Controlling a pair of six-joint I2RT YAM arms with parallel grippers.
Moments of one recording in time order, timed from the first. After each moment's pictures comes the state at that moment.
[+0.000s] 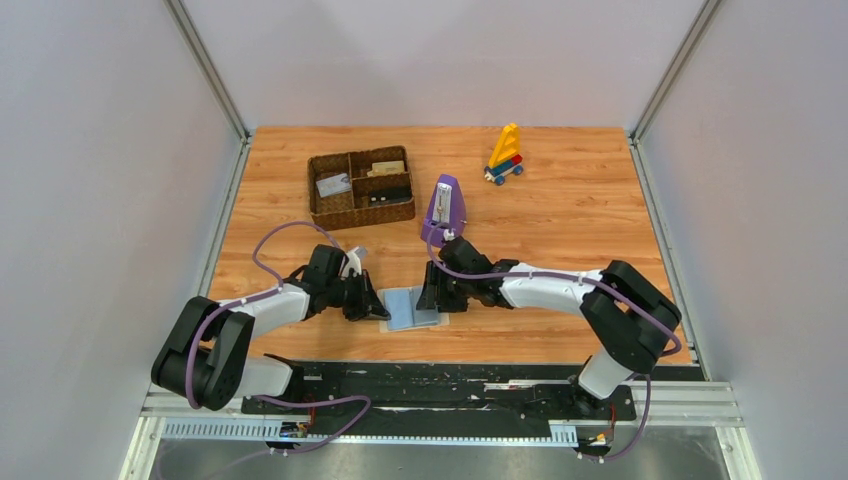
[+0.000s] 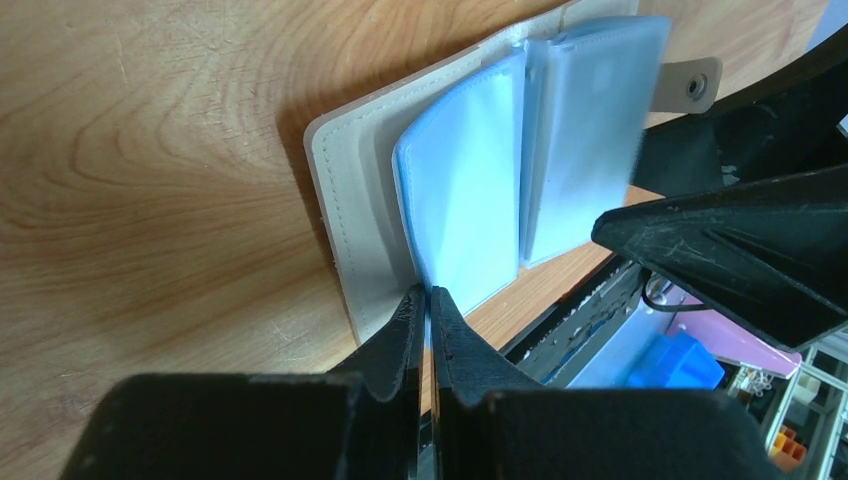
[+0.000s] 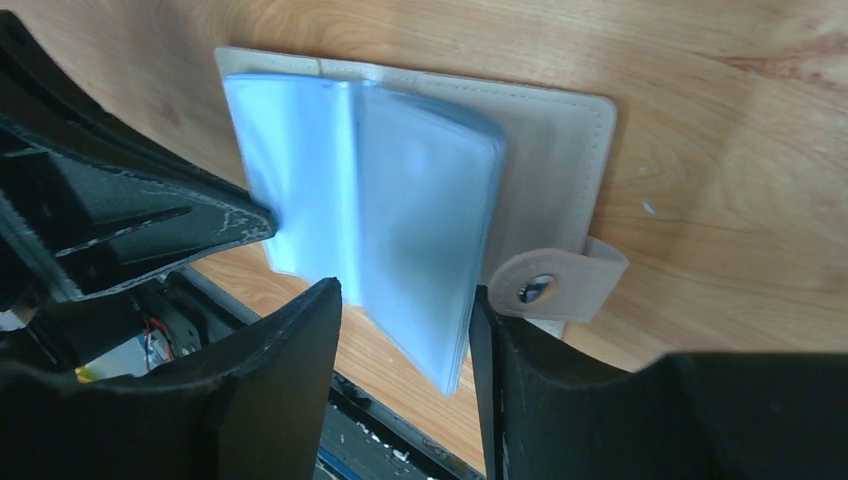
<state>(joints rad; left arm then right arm) -0.37 1.32 0.40 -0.06 0.59 -0.64 0.88 1.63 0.84 -0.11 -0.15 0.88</state>
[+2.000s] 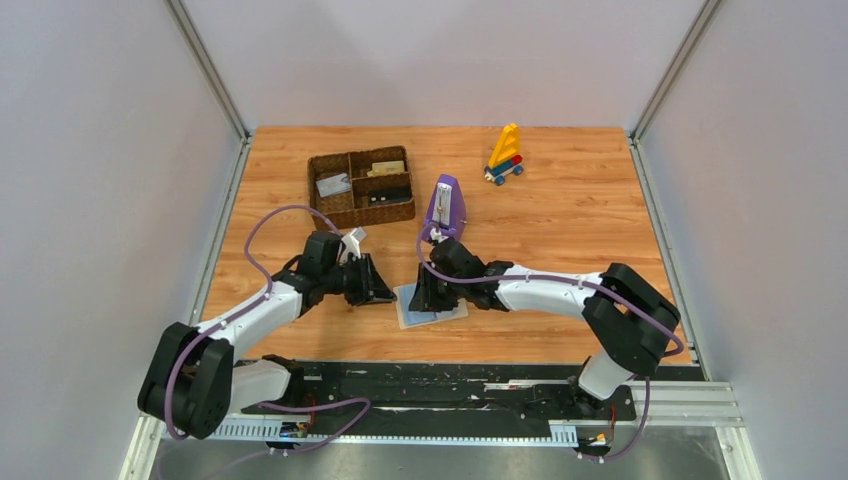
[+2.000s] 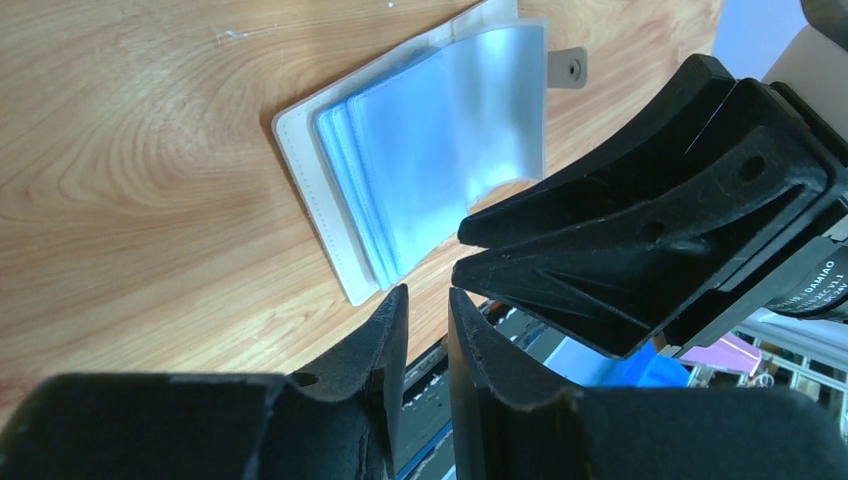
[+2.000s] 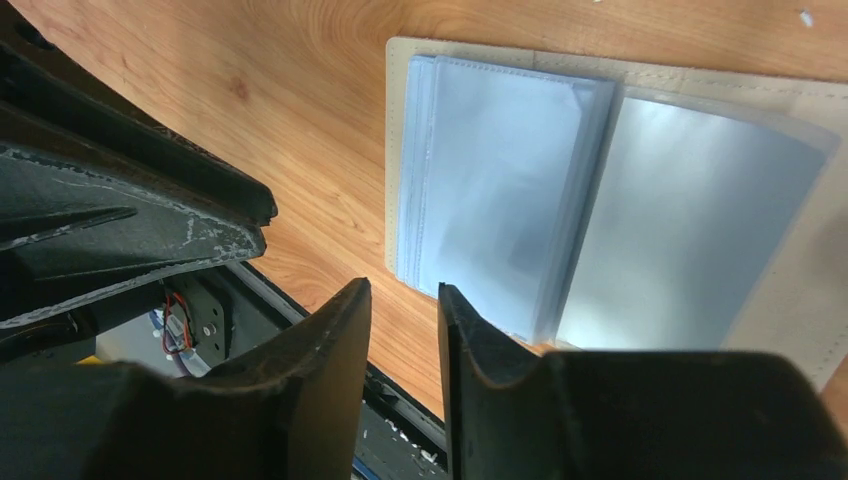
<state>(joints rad) -0.38 1.17 0.50 -0.15 0.59 -0.69 0.93 1.62 0.88 -0.08 -0.16 0.85</state>
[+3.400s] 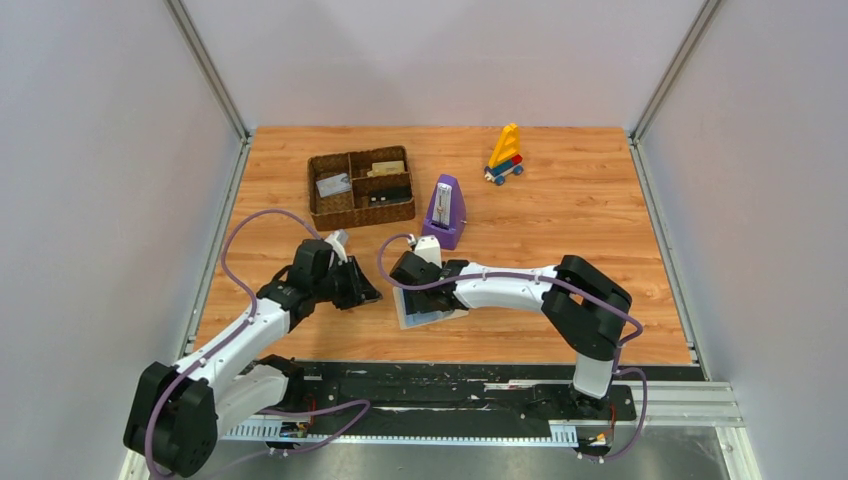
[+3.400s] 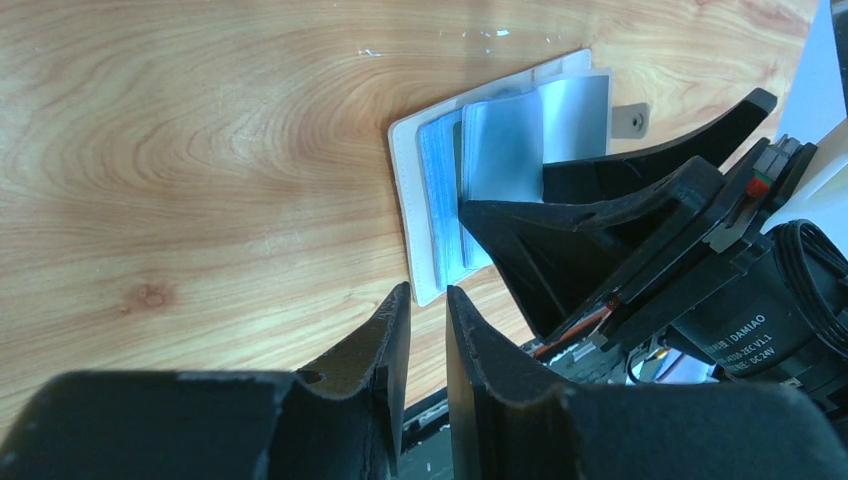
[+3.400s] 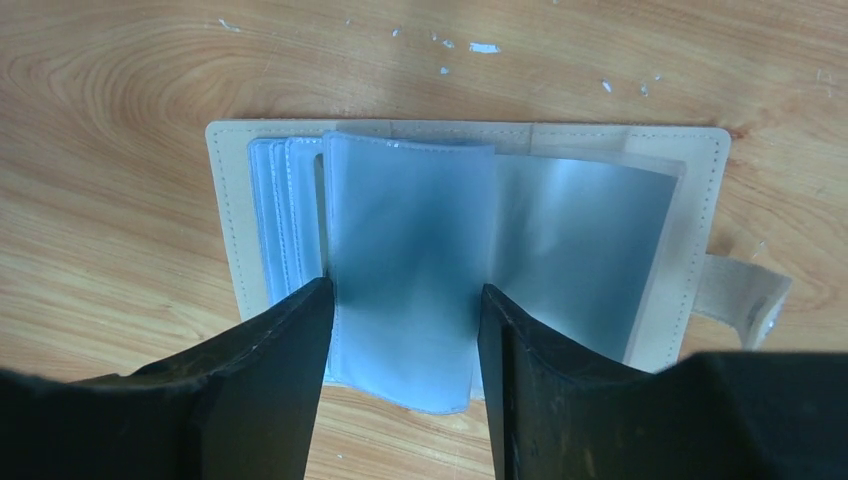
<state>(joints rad) -0.39 0.98 0.46 -0.27 0.35 -0.72 1.08 1.84 1.15 -0.43 0.32 0.78</state>
